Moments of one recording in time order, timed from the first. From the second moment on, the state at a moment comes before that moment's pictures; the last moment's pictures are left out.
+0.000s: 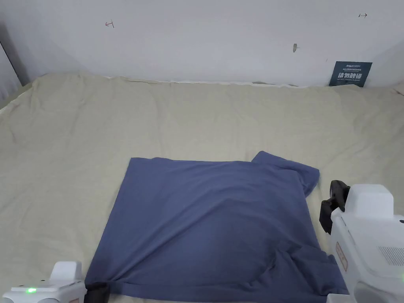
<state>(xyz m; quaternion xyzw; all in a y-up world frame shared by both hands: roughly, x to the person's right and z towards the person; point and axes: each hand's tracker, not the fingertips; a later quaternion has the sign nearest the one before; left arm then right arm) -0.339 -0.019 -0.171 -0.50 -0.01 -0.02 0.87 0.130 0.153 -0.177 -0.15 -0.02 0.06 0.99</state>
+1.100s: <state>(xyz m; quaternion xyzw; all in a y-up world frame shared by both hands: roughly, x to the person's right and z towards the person) -0.326 0.035 -0.194 -0.41 -0.02 0.04 0.91 0.197 0.031 -0.171 -0.40 -0.02 -0.02 0.91</state>
